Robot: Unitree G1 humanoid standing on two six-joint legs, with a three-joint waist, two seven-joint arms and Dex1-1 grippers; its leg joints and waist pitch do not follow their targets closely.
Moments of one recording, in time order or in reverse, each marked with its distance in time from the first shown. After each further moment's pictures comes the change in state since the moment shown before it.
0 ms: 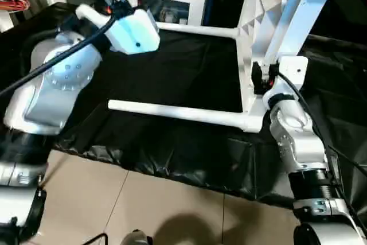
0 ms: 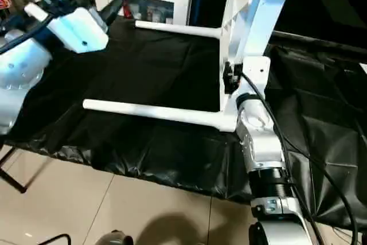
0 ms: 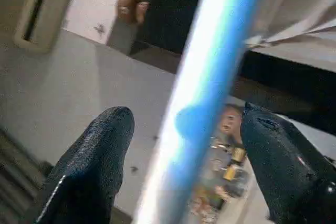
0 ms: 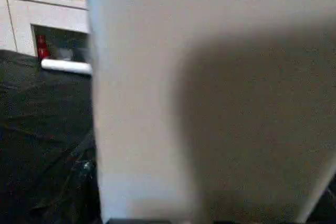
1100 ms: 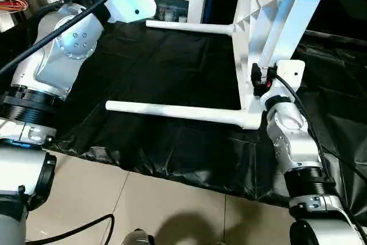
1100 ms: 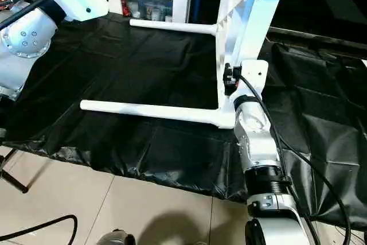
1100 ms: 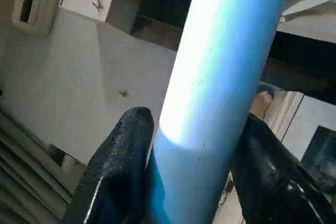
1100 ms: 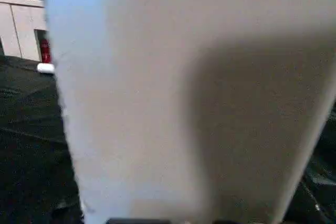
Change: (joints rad) left arm -0.164 -0.032 -0.036 0.357 0.058 -0.090 0.096; right arm -0.027 0.018 -0.017 0.079 0.001 -0.094 0.030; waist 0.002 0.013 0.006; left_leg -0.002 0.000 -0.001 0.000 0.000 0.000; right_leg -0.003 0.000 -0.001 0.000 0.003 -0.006
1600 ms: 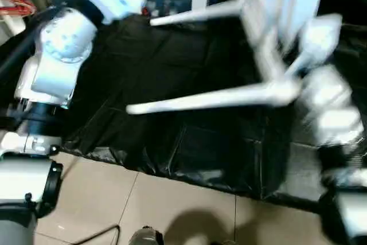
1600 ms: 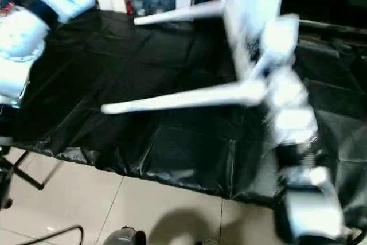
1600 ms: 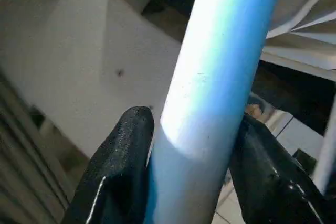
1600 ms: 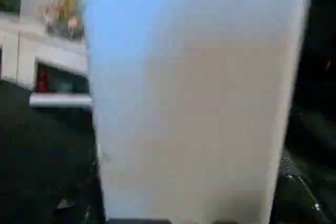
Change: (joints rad) left arm 0.116 -0.084 0.167 -0.140 -0.226 0.107 -0.063; right arm -0.200 -0.277 -0.001 -0.001 -0.031 -0.010 0.167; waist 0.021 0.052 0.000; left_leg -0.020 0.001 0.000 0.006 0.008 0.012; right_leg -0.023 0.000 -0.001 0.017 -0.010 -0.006
